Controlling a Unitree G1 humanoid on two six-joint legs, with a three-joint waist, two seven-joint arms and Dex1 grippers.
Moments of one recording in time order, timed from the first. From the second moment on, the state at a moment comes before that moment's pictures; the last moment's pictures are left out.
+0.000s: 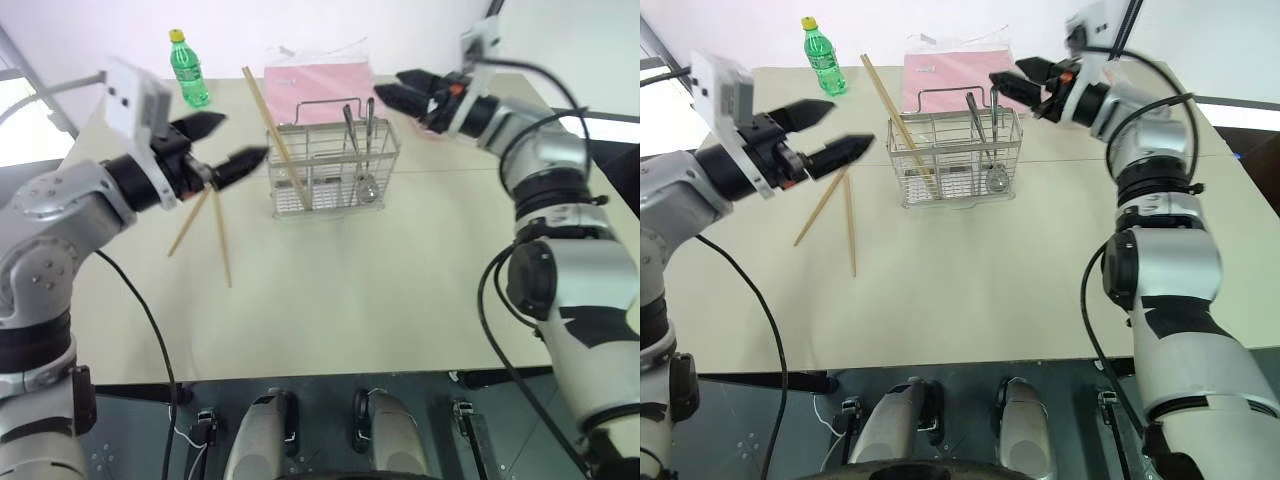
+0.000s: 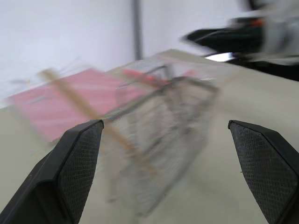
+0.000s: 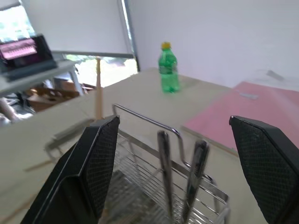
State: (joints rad) left arm -0.67 0.77 0.26 -0.30 -0.84 0.93 -0.31; right arm -1.36 -0.53 -0.15 0.98 0.37 0.37 1.12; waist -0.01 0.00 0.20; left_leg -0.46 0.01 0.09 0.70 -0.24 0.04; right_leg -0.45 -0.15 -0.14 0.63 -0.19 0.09
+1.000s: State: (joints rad) left arm -0.99 0.74 -0.16 0.81 -0.15 0.69 -0.73; right arm -0.84 -0.73 -0.19 0.00 0.76 0.89 1.21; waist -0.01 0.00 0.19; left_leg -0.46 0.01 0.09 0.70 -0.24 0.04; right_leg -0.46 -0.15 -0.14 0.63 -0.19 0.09
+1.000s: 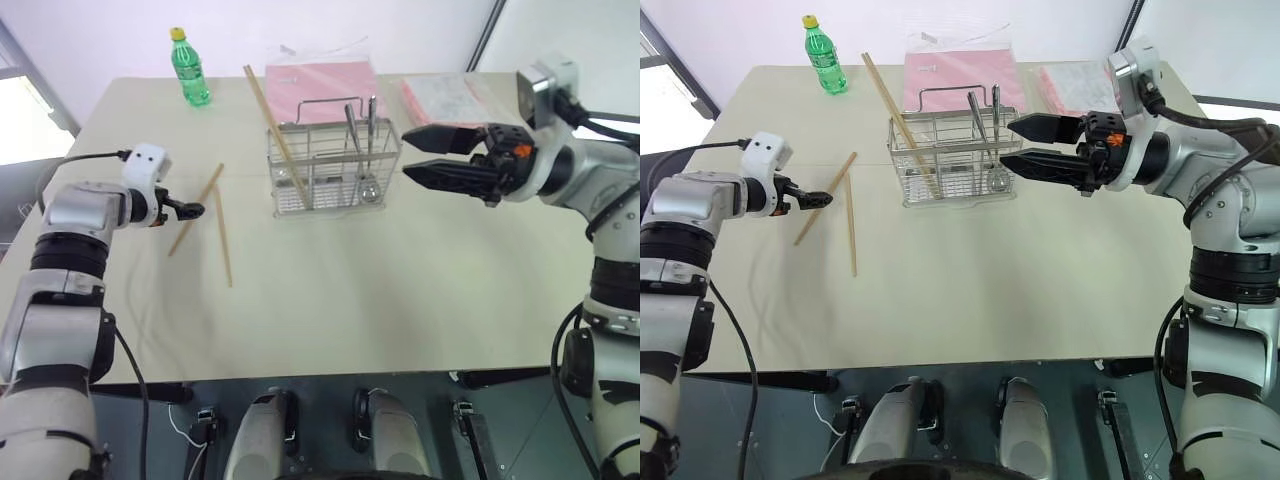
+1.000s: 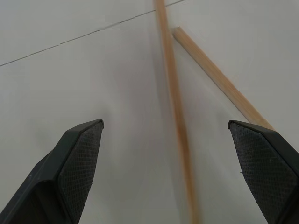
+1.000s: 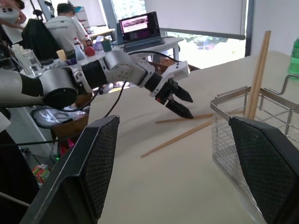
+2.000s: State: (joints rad) left arm -1.18 0.69 0.11 1.16 -0.09 0.42 -0.50; right arm -0.68 -0.76 -0.22 -0.15 0.89 0.89 1.05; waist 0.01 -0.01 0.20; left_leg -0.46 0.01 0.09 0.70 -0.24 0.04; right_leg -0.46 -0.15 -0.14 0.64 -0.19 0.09
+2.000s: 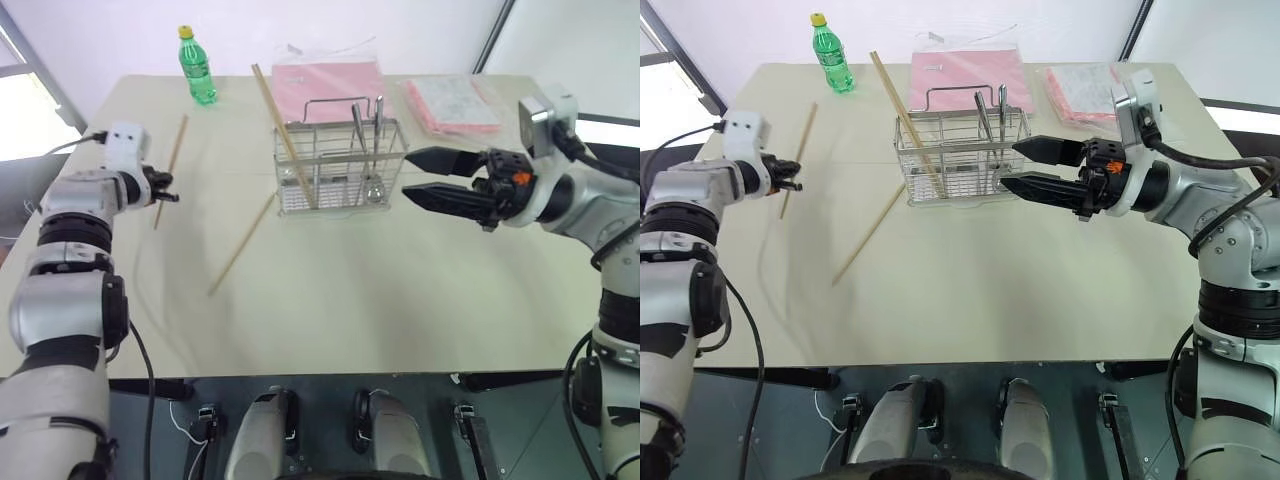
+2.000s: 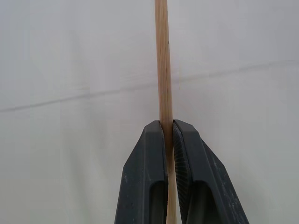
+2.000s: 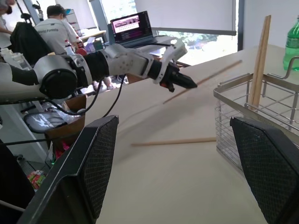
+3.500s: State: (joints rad) left arm -1.02 0.12 0.15 0.32 -0.36 0.36 -0.26; right arm -0.57 -0.74 -0.29 -0.23 0.98 0.89 0.84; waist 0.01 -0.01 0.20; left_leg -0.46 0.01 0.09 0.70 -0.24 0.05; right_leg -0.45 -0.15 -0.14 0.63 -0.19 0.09
